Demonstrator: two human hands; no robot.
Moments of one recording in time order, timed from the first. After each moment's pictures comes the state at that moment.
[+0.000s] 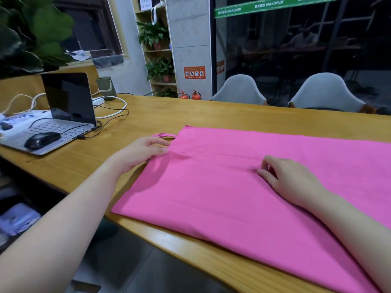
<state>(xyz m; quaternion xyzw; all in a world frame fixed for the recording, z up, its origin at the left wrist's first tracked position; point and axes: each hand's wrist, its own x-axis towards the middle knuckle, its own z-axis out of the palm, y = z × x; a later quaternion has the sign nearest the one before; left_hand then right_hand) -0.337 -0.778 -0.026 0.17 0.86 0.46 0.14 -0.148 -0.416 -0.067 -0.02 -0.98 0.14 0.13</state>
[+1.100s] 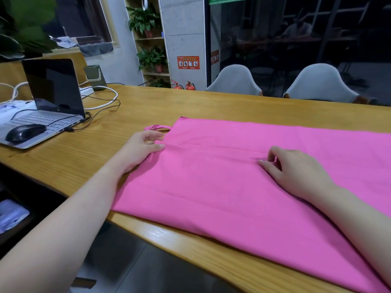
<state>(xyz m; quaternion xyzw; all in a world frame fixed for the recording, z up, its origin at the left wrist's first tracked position) -0.352 -0.767 -0.064 0.18 0.84 0.52 0.03 -0.145 -0.412 -0.069 -0.06 -0.98 0.09 0.16</state>
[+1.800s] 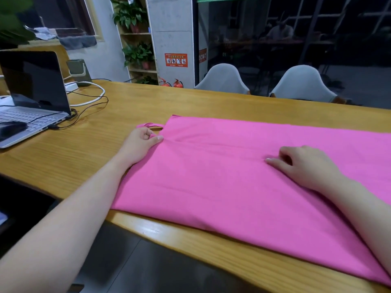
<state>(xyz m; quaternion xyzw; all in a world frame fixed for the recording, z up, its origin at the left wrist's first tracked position) -0.371 -0.757 -0.077 0.18 0.87 0.46 -0.01 -0.132 -0.378 -0.064 -0.11 -0.98 0.04 0.14</state>
